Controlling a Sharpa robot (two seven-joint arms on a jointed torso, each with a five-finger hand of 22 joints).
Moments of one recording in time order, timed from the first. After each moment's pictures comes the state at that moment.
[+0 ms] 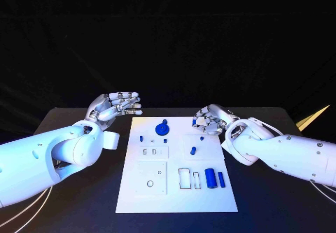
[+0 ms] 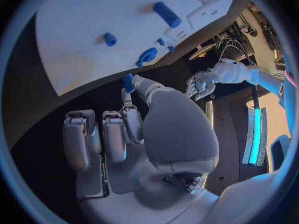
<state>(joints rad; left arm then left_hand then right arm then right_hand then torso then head) 1.22 -0.93 0.01 1.59 -0.05 -0.36 0.49 1.43 -0.13 0.47 0.10 0.09 0.86 0.22 0.19 0.15 1.00 0.17 0.08 0.06 0.99 0.13 0.25 0.33 0.16 0.99 0.21 0.40 0.17 1.27 -0.79 -0.13 1.49 -1.24 -0.57 -0.16 1.34 -0.15 0.47 0.13 0.13 0.96 0.12 0.24 0.35 1.41 0.05 1.39 1.29 1.45 -0.03 1.56 1.29 0.04 1.46 0.09 1.53 1.30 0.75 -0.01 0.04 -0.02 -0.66</state>
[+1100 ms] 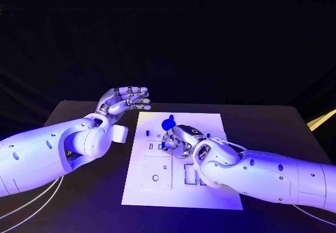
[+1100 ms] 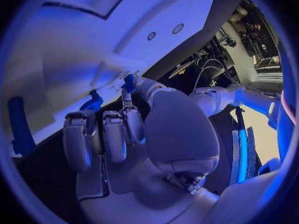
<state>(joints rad) 1.22 -0.91 0.01 1.59 -0.05 -0.36 0.49 1.43 -0.13 0.47 0.10 0.09 0.86 0.22 0.19 0.15 1.00 0.17 0.08 0.06 0.99 0.13 0.25 0.33 0.16 0.99 0.21 0.41 0.17 1.17 -0.56 -0.15 1.55 -1.44 -0.53 -0.32 1.32 -0.16 0.47 0.13 0.13 0.96 0.12 0.24 0.35 1.42 0.04 1.39 1.29 1.45 -0.03 1.56 1.29 0.04 1.46 0.09 1.54 1.30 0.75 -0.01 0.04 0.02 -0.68</state>
